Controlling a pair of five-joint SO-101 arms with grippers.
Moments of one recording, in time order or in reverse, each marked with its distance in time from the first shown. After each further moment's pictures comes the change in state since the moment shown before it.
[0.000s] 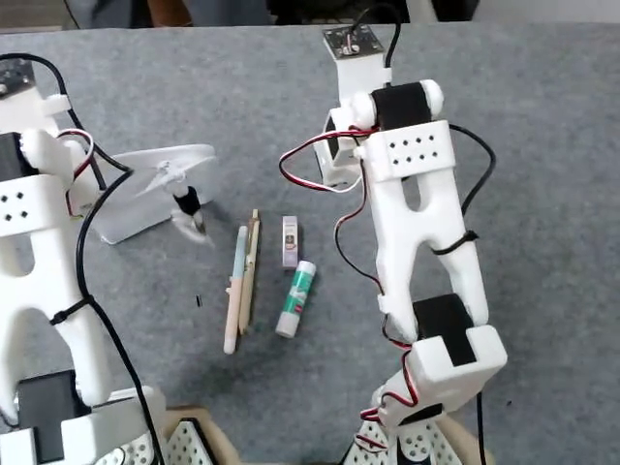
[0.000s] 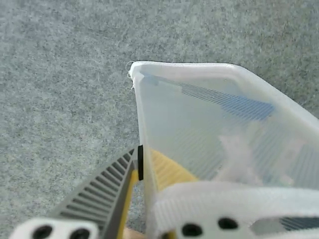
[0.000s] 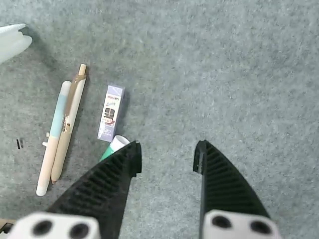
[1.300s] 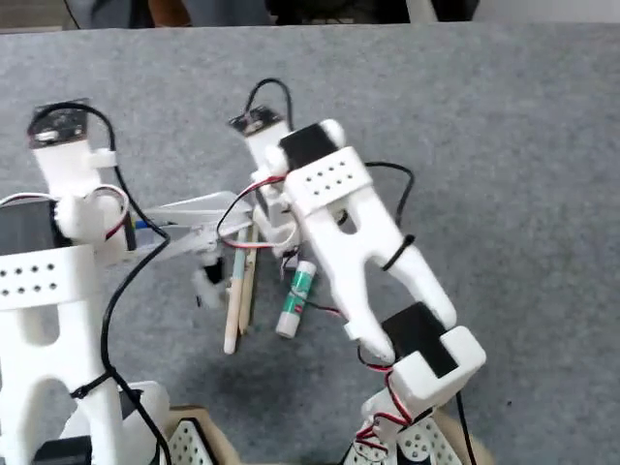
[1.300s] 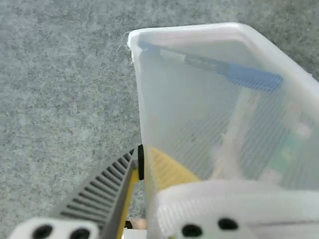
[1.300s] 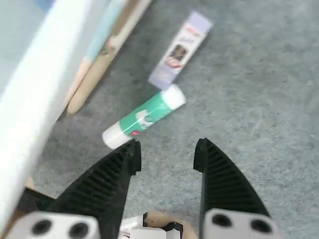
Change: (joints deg) left arm 1.8 -26.5 23.9 -1.3 -8.4; right arm -16.9 0.0 18.3 -2.1 3.3
